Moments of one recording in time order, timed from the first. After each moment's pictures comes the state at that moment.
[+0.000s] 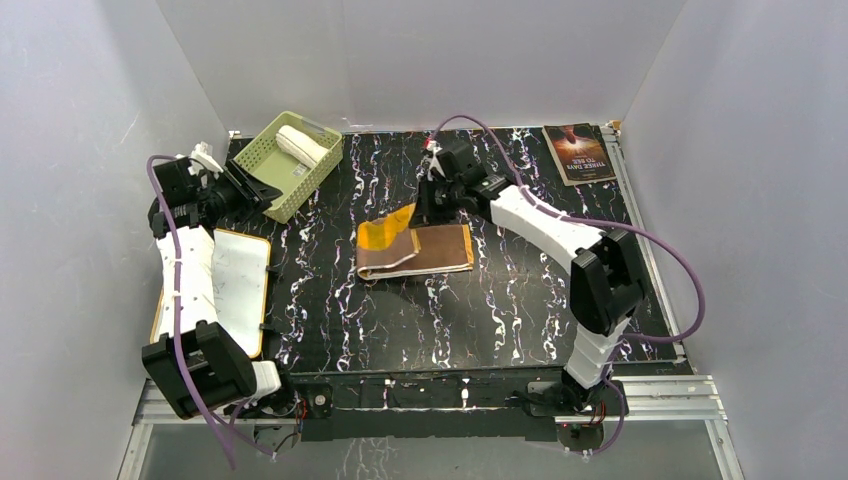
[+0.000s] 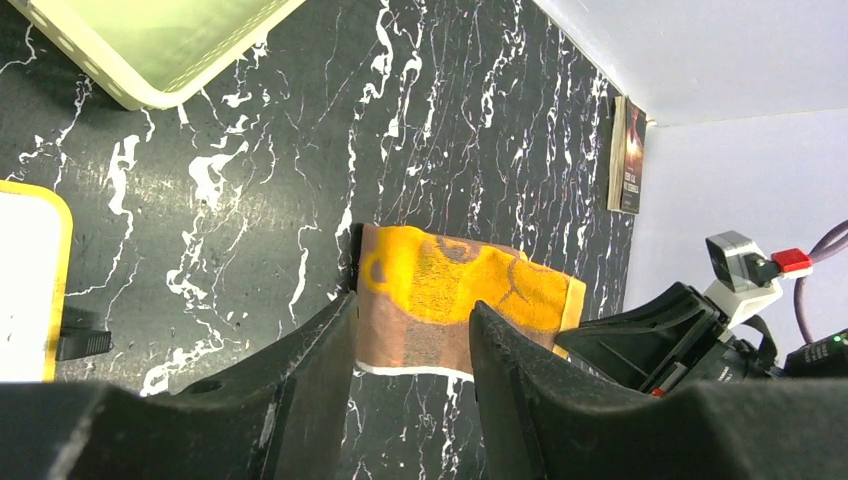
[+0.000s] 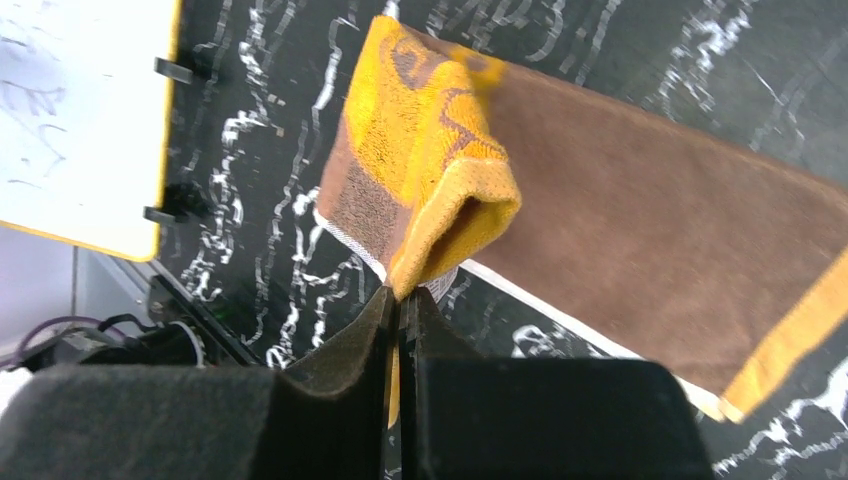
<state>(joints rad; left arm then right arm) 0.36 1.29 1.18 -0.58 0.63 -0.50 0.61 1.81 1.53 -0.48 -0.34 0.49</state>
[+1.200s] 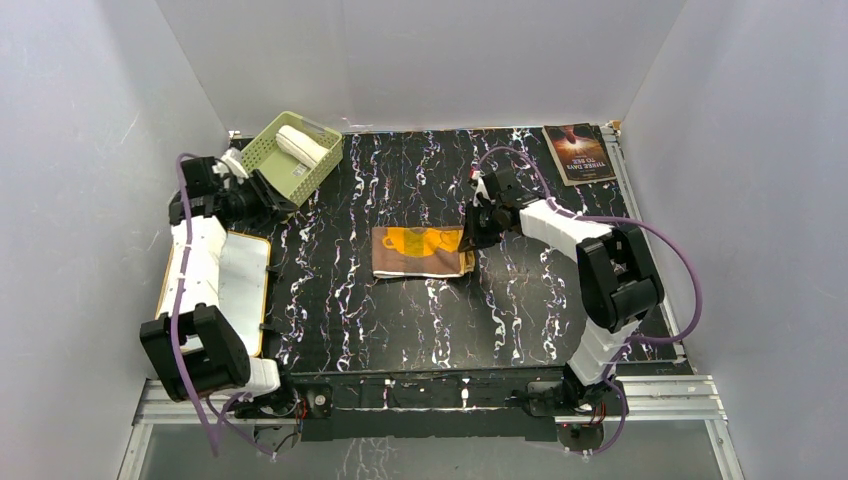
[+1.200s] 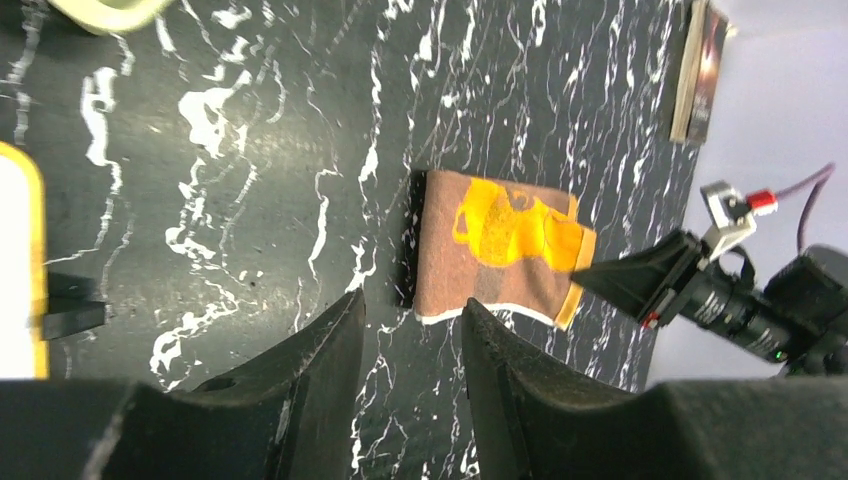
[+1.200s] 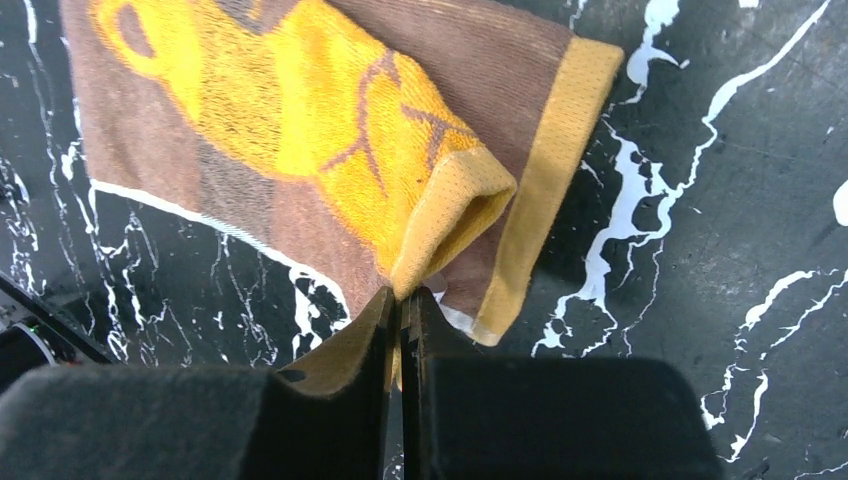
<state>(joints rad) 0.30 1.36 1.18 -0.67 0.60 -0.40 0.38 1.75 1.17 -0.41 -0.37 0.31</state>
